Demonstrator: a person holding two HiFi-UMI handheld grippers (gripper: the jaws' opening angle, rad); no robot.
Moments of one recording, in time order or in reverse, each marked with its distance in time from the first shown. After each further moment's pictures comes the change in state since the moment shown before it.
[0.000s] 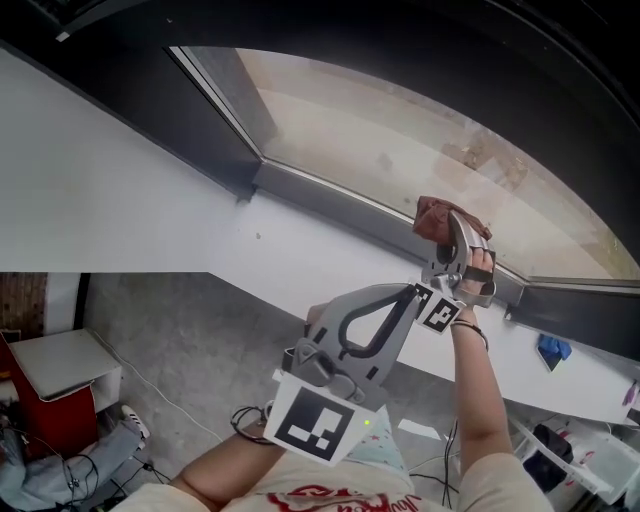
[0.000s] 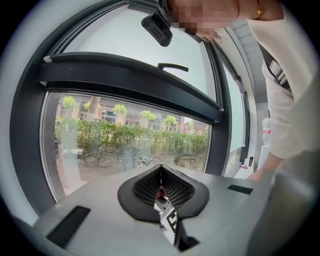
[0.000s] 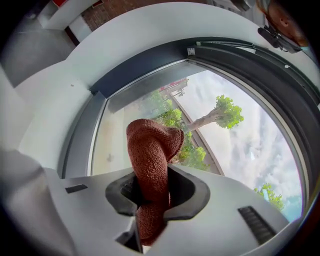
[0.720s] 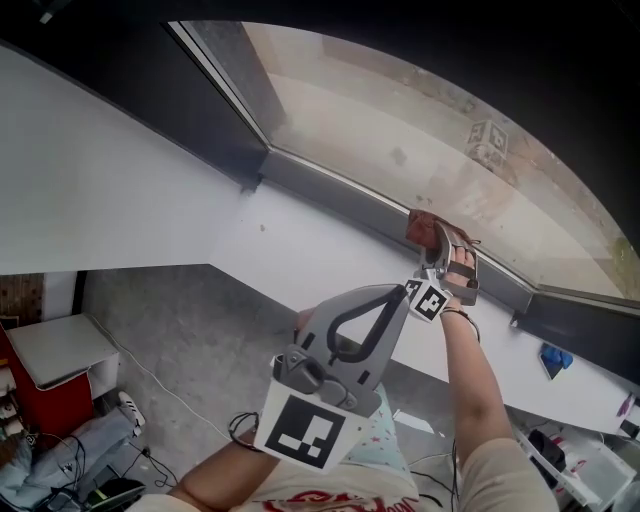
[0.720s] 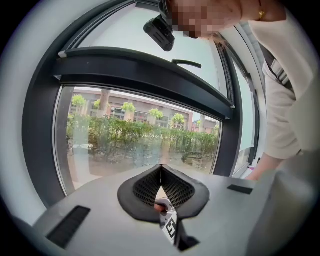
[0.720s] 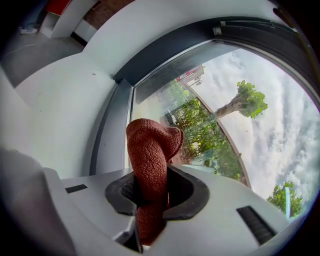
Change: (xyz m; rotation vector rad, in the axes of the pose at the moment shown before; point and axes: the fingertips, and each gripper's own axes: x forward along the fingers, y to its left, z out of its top) left arm -0.008 0.038 -0.021 -0.071 0.037 0.092; right arm 0.036 0.131 -0.033 0.003 0.089 0.259
